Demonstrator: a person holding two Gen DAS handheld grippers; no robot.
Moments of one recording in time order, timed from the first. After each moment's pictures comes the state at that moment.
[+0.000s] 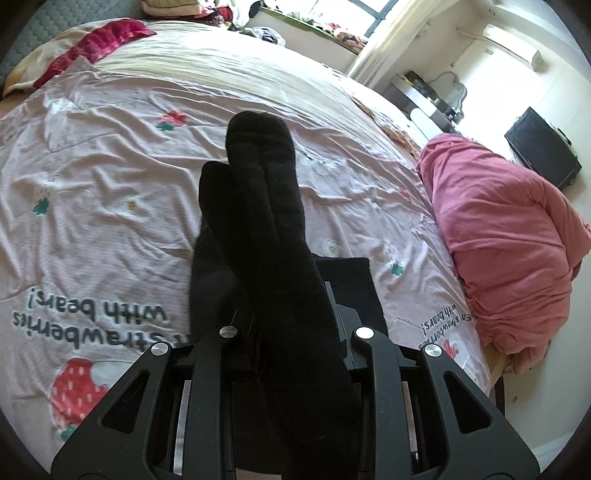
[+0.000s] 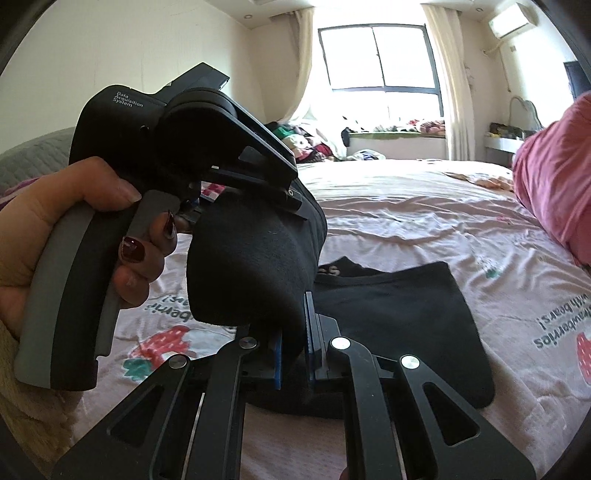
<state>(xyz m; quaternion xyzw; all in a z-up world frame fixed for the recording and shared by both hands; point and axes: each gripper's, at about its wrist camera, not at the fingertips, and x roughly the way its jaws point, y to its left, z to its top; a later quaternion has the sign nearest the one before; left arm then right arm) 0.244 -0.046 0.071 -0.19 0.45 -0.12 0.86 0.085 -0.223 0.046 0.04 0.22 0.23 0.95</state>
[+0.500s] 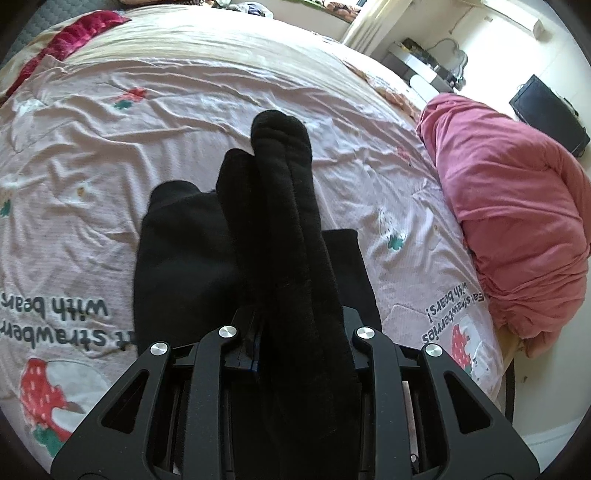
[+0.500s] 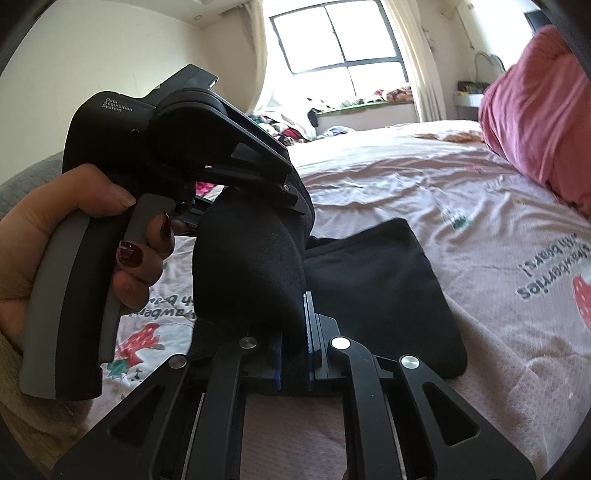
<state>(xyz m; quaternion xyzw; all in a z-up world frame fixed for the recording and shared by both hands) 0.270 -0.111 0.040 -0.15 0.50 -0.13 0.84 0.105 -0.276 0.015 0.12 0.27 0.19 0.94</state>
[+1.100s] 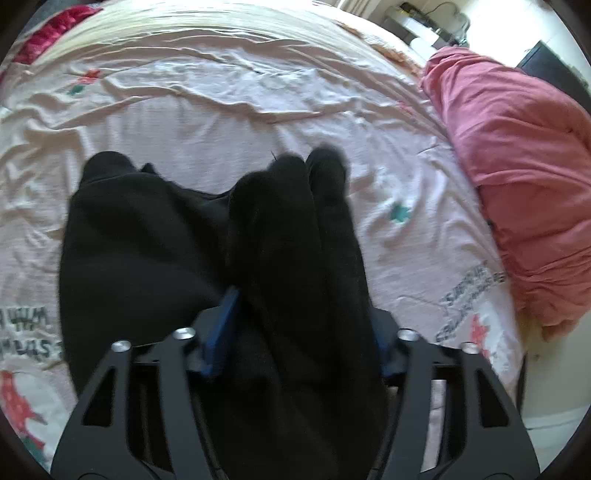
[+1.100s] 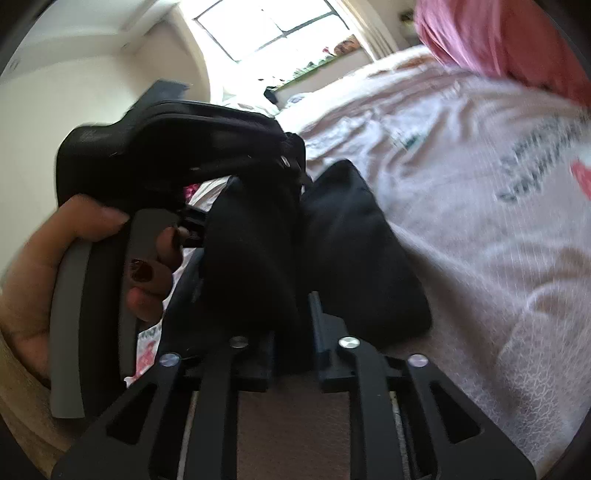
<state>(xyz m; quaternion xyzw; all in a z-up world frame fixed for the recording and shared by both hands) 0.299 -0.171 0.002 -0.13 0.54 -0.15 0.82 0.126 -0.335 -0.034 0.29 0.35 0.17 0.87</state>
